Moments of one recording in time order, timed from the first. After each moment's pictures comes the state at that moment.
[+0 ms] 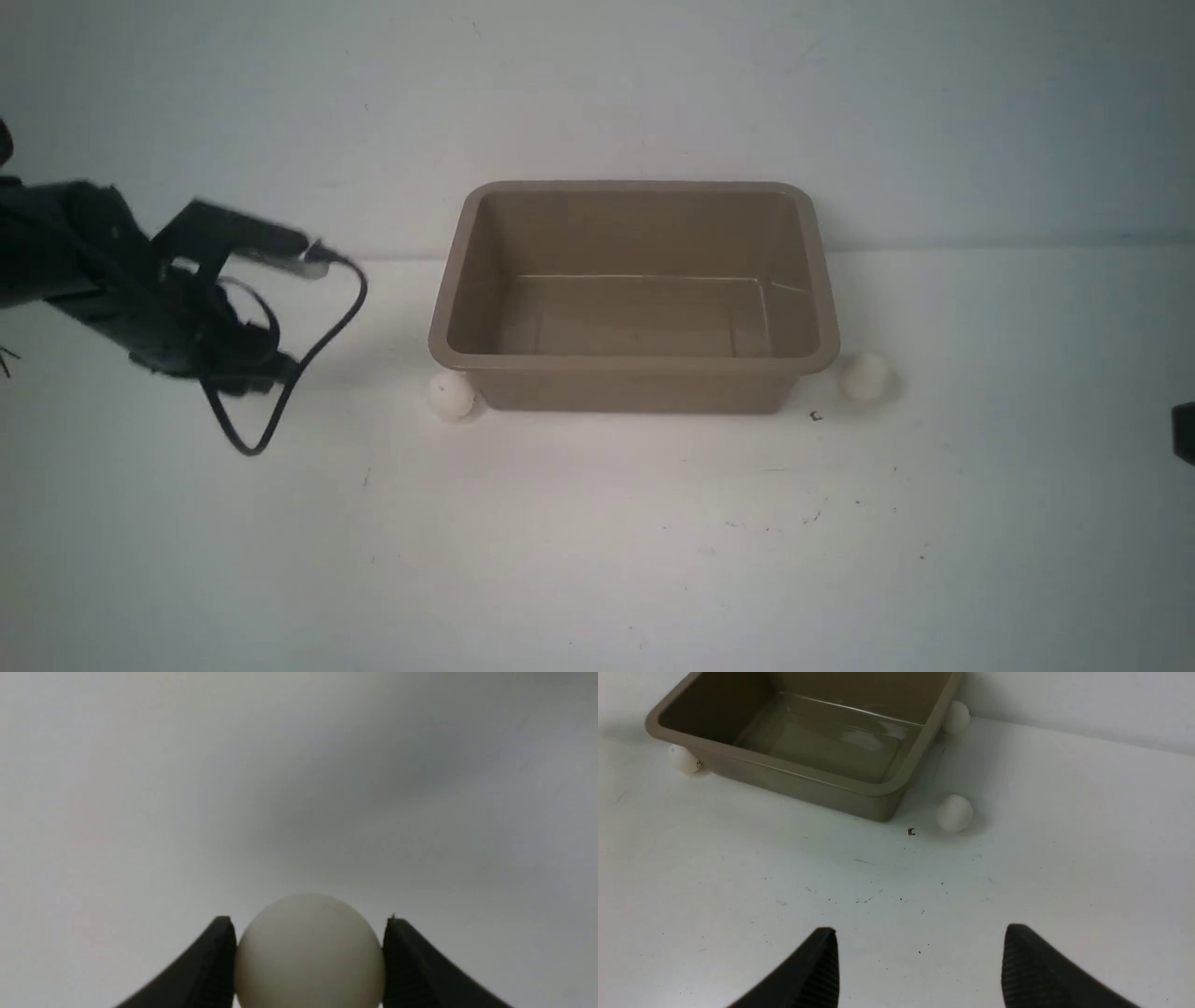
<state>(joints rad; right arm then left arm) 0.06 0.69 -0.77 0.34 0.89 -0.37 0.02 1.86 -1.28 -0.14 0.52 0.45</state>
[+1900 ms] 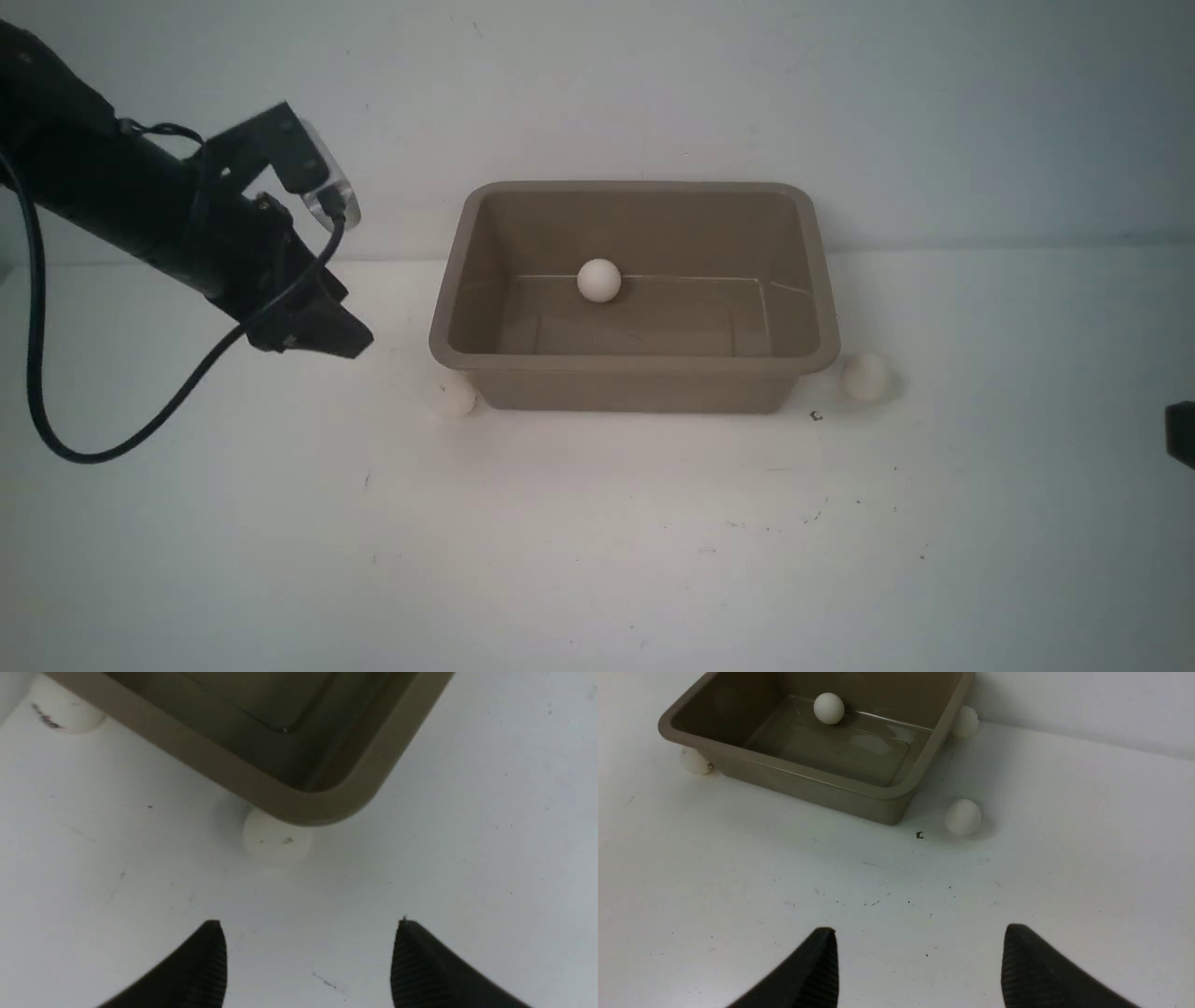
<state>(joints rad) 0.06 0.69 -0.77 0.37 0.88 -0.39 0.08 1.89 -1.48 -0.65 1.07 1.37</state>
